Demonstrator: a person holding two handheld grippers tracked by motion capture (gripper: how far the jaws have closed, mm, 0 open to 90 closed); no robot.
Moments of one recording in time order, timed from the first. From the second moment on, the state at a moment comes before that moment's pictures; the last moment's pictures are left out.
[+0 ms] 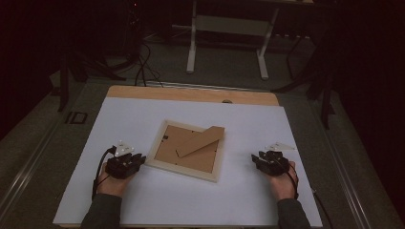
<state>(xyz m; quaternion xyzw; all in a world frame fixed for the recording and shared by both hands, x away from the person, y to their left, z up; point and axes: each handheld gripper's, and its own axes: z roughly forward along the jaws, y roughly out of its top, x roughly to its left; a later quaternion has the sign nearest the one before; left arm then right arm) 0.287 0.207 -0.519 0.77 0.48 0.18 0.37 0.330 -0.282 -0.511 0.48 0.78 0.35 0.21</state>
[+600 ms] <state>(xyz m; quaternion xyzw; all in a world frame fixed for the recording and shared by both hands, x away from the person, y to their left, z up) 0.276 0.202 -0.519 0.79 0.46 0.16 0.38 0.351 -0.260 -0.497 0.45 0.78 0.37 0.22</state>
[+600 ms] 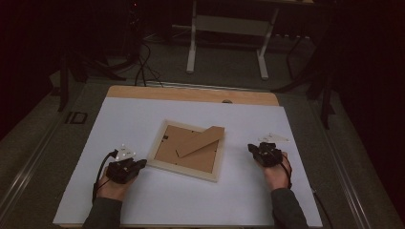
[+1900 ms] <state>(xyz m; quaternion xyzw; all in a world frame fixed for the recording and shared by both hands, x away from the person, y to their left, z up) 0.282 0.187 -0.528 0.80 0.46 0.20 0.32 0.392 -0.219 -0.509 0.45 0.79 0.37 0.20</state>
